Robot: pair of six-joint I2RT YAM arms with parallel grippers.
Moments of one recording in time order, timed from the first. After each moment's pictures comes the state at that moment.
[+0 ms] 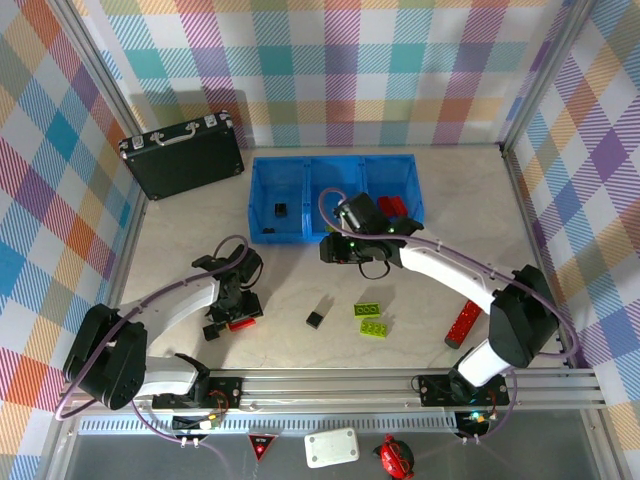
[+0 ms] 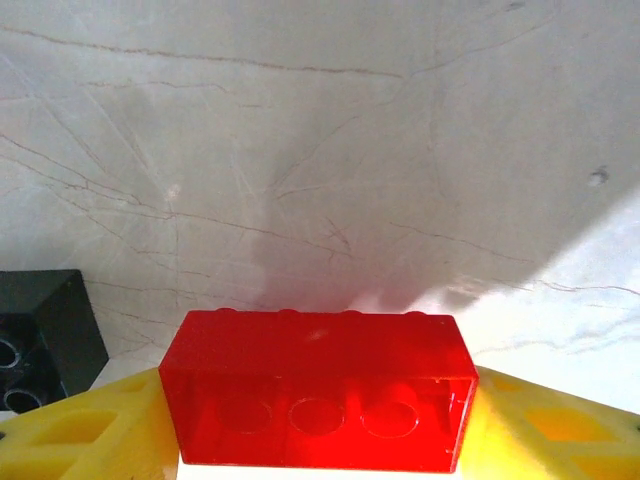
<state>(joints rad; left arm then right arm) -0.49 1.30 0.73 -0.95 -0.01 -0.84 0.76 1.54 1.20 -0.58 -0.15 0.60</state>
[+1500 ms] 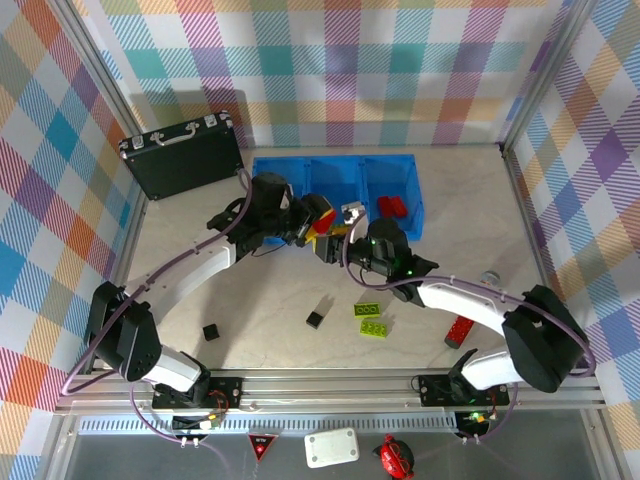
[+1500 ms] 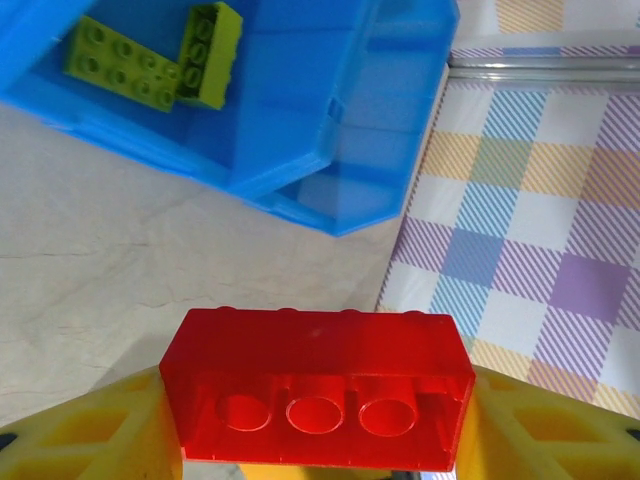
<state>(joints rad) -0.59 1.48 1.20 -0.31 0.33 -1.32 0.76 1.39 0.75 0.36 -0.18 0.49</state>
